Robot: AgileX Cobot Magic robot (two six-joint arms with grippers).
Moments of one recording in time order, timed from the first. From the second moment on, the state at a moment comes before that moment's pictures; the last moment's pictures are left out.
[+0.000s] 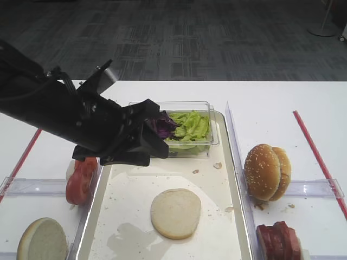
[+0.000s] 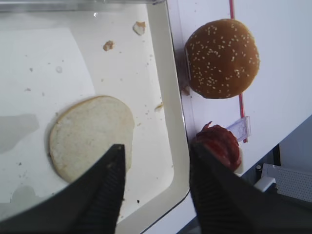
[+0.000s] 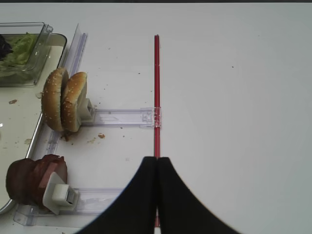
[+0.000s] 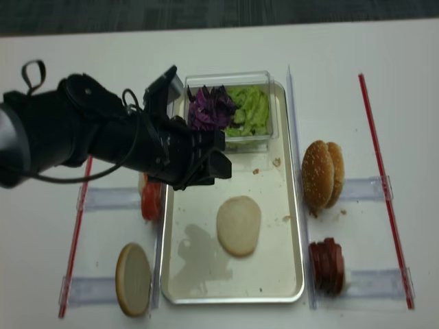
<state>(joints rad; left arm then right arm) -0.42 1.56 -0.89 -1.08 0.74 0.45 0.01 -0.02 -0.48 0.02 1.13 0.00</state>
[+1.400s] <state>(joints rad) -0.42 1.42 -0.89 -0.63 0.76 0.17 0.01 -0.02 -0.48 0.02 1.13 0.00</state>
